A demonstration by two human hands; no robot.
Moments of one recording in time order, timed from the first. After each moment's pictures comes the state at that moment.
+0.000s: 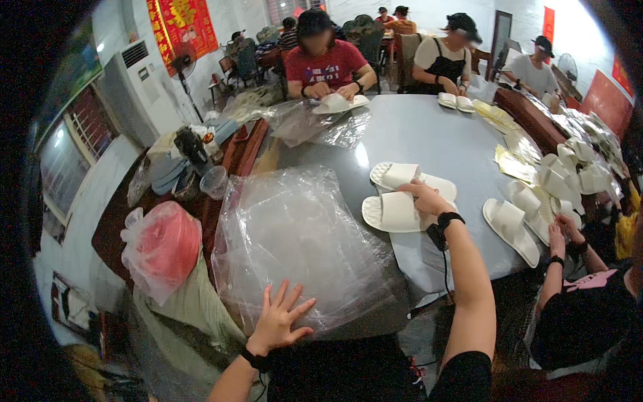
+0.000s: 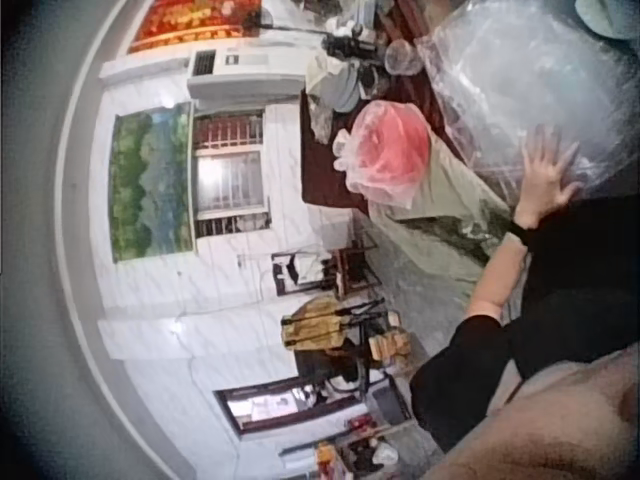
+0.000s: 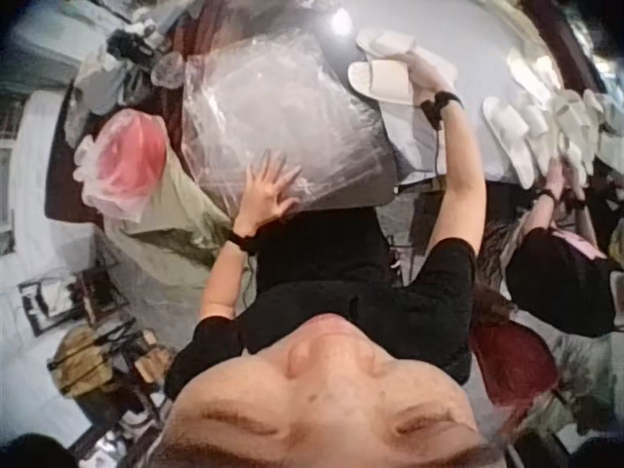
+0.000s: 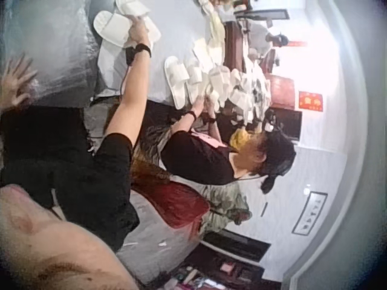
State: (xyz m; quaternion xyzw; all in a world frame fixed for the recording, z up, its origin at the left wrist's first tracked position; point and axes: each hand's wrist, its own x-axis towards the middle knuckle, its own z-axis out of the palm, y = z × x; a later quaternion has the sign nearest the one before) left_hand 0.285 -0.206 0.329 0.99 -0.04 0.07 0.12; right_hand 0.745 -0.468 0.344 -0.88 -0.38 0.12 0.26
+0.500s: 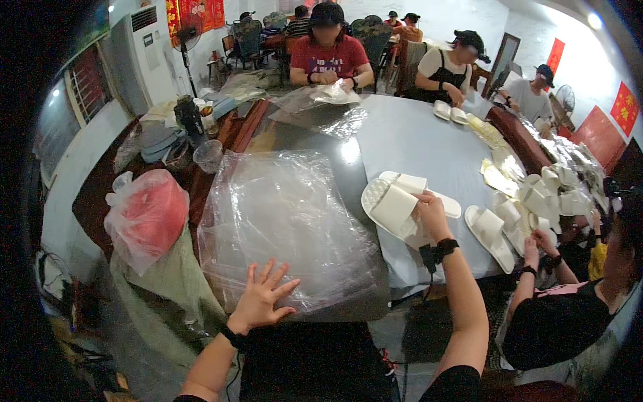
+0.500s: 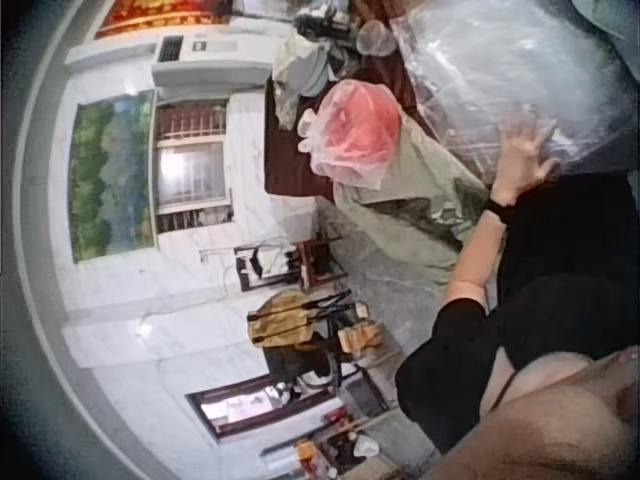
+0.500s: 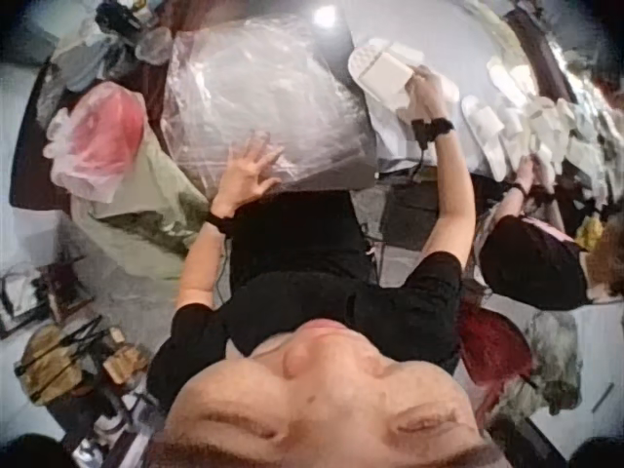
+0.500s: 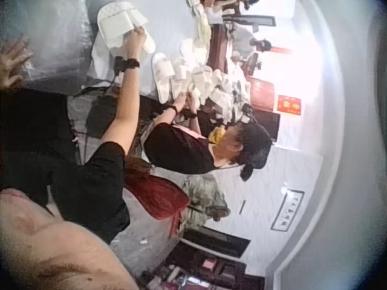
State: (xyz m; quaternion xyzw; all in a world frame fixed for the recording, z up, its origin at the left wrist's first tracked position) left_hand 0.282 -0.205 0.325 0.98 -0.05 0.10 0.13; right_hand 0.686 -0.512 0.353 -0.83 -0.23 0.09 0.51
